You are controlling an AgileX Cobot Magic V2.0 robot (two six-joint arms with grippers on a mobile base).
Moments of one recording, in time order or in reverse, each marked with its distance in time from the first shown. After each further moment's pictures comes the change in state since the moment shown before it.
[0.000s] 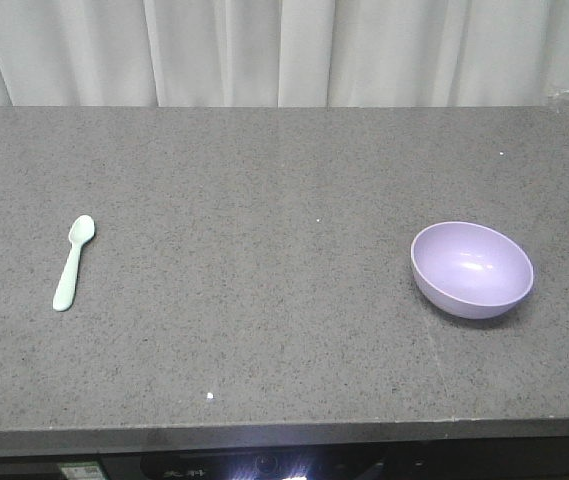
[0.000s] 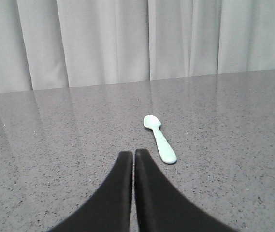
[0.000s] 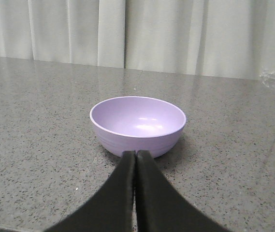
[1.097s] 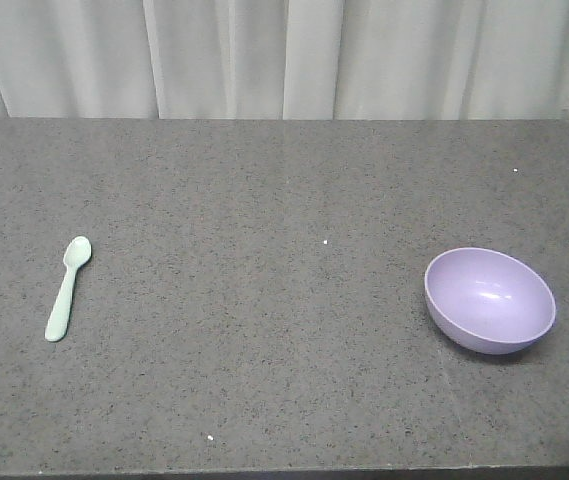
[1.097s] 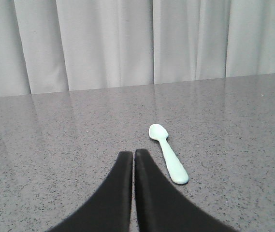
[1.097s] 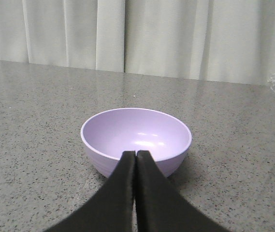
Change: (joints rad) left arm 0.000 0.000 0.000 0.000 0.000 0.000; right arm 0.000 0.000 0.000 0.000 0.000 0.000
